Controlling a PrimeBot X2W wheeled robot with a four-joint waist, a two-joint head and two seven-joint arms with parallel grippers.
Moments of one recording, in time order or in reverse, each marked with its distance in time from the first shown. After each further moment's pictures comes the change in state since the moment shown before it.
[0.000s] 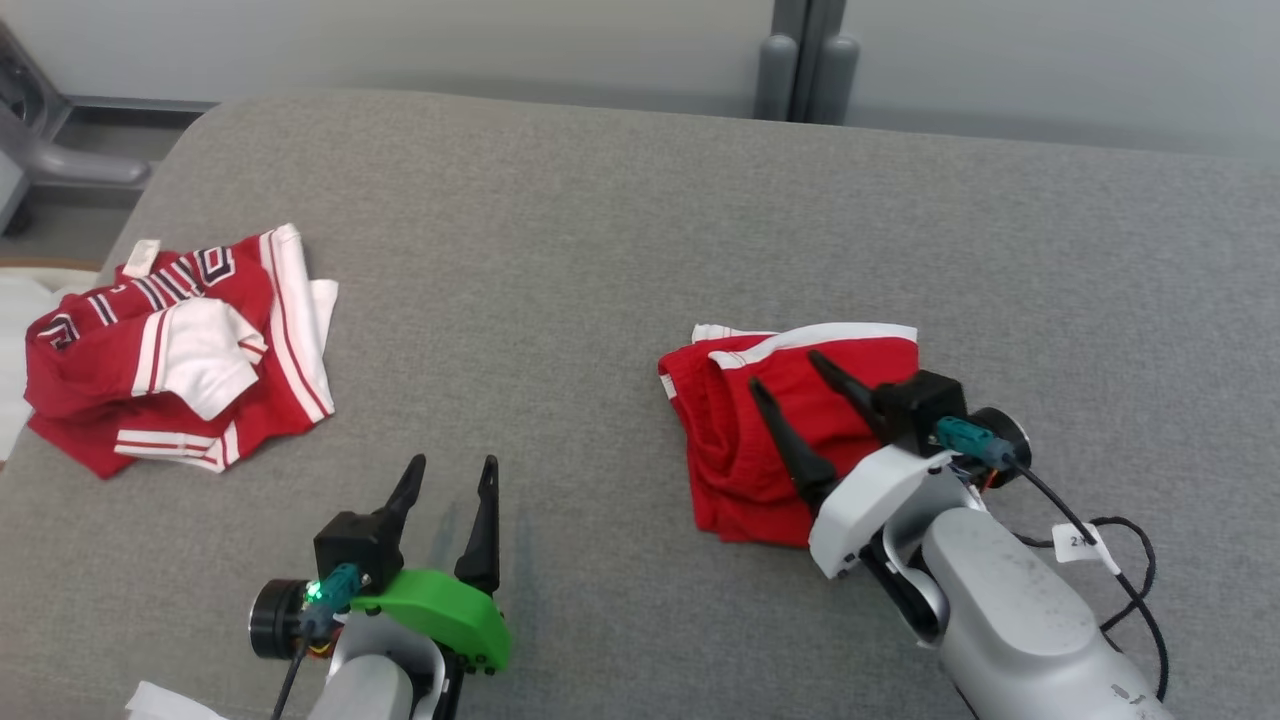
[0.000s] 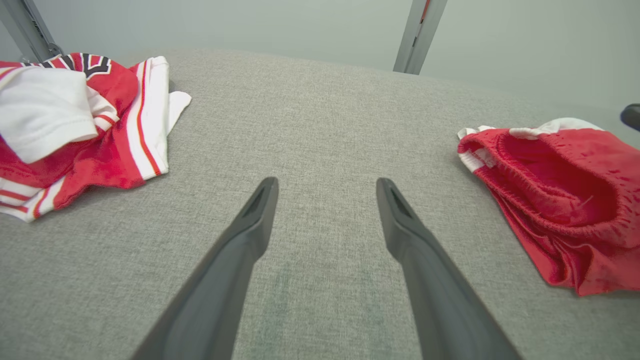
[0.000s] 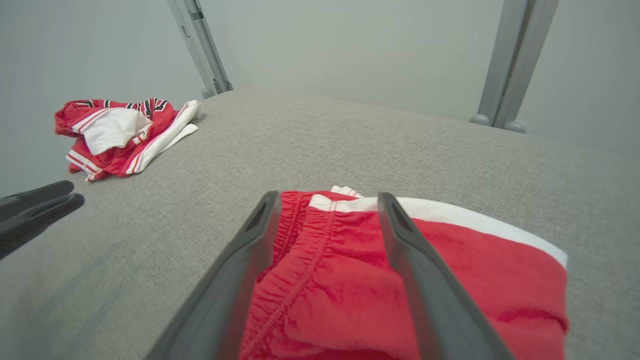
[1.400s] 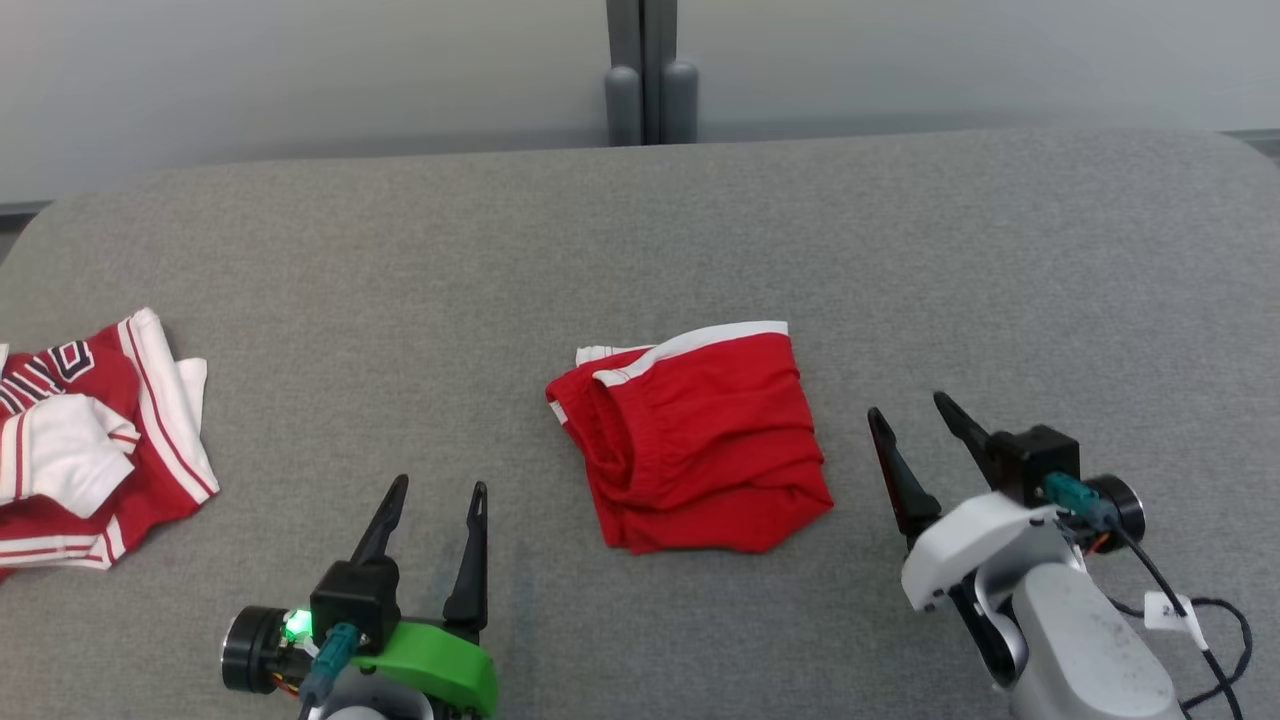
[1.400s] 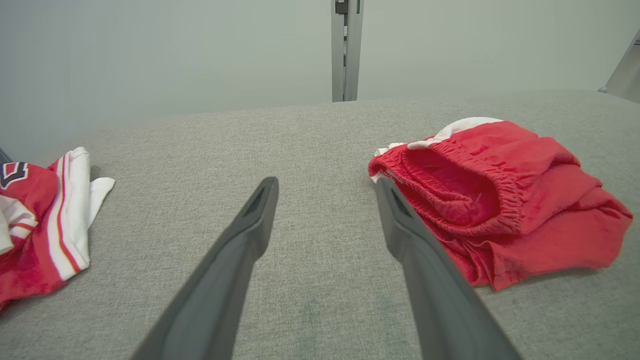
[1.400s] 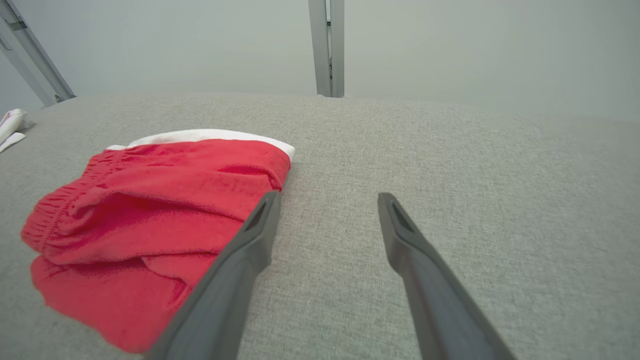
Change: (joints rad) left arm 0.153 0.000 0.076 -0.218 0.208 -0.004 0.000; right arm 0.195 -0.003 -0.317 -0.096 -0.181 0.000 0.000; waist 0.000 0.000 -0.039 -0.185
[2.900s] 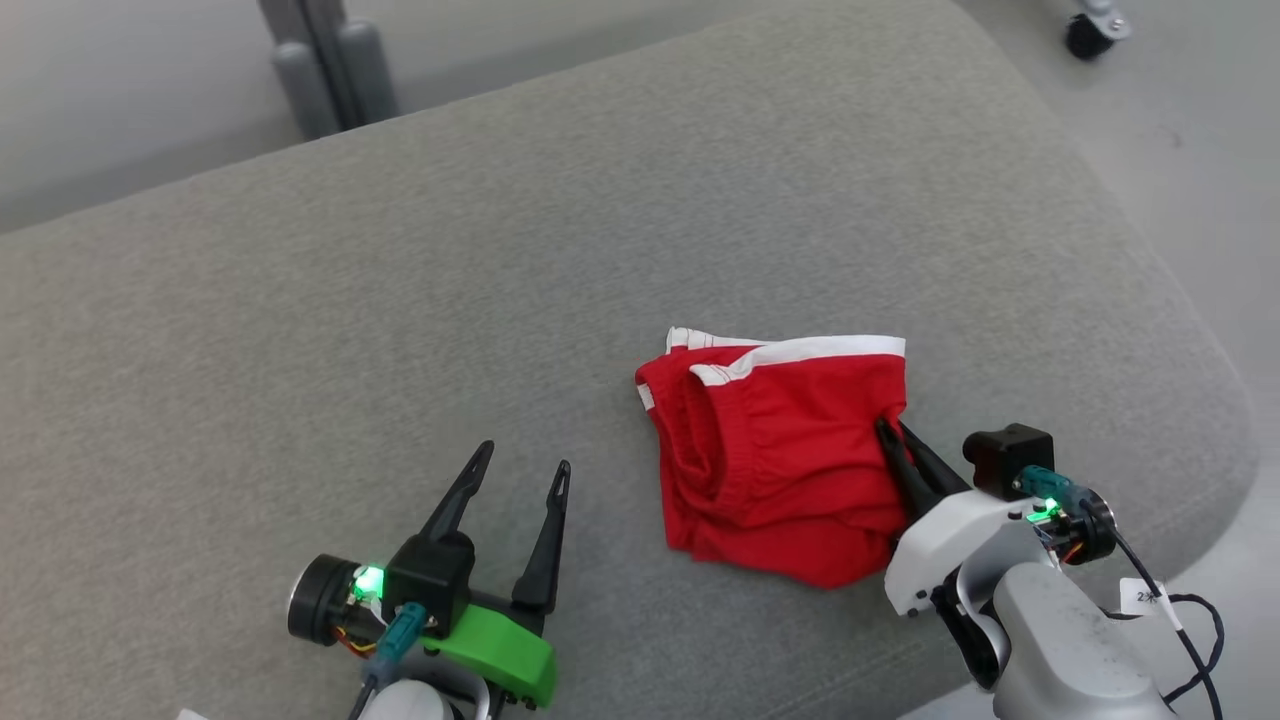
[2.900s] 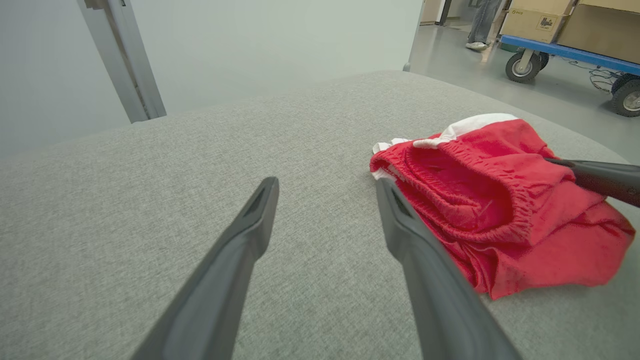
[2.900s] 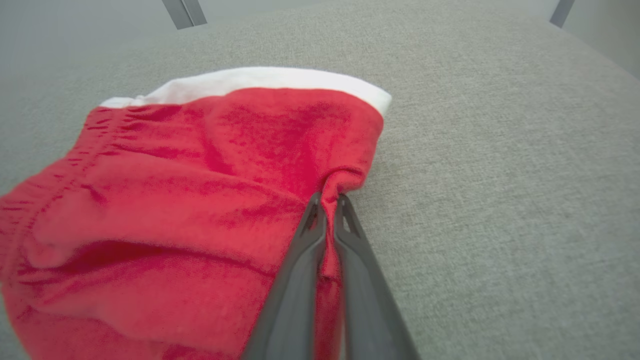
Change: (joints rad) left arm -0.055 -0.002 -0.135 -0.031 -0.003 -0.036 0.000; right arm -0.096 0.000 0.072 0.180 0.106 0.000 0.000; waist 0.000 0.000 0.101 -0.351
